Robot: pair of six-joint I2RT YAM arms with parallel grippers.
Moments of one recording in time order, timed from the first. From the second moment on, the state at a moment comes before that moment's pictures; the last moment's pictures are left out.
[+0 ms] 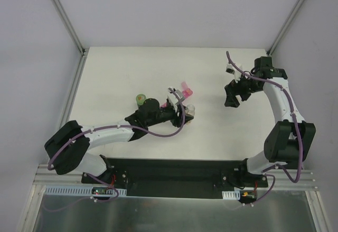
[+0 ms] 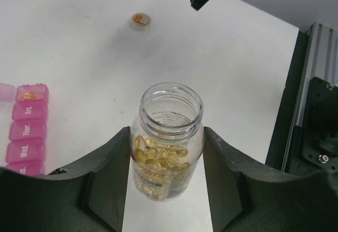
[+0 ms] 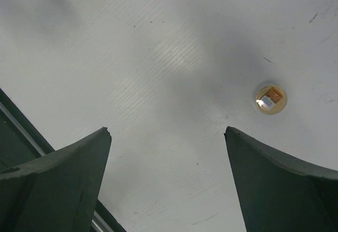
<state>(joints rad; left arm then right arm) -0.90 1.37 0.69 0.55 0.25 -0.16 -0.04 1.53 1.36 -1.07 -0.60 -0.79</state>
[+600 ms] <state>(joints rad) -0.92 1.51 0.60 0.74 0.25 -0.15 -0.04 1.73 1.41 -1.02 -0.35 -0.77</state>
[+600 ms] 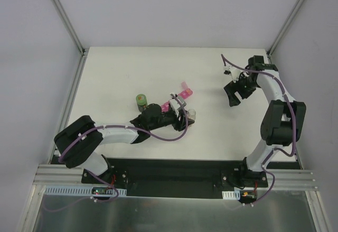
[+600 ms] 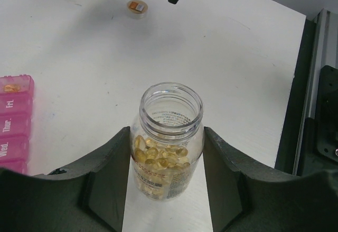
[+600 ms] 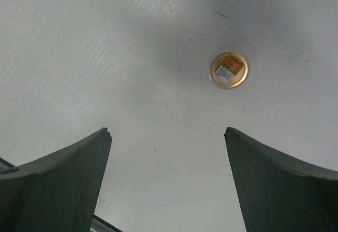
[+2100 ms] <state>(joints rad) -0.92 1.25 0.72 0.59 0.38 -0.32 0.15 1.53 1.58 -1.43 -1.23 -1.08</state>
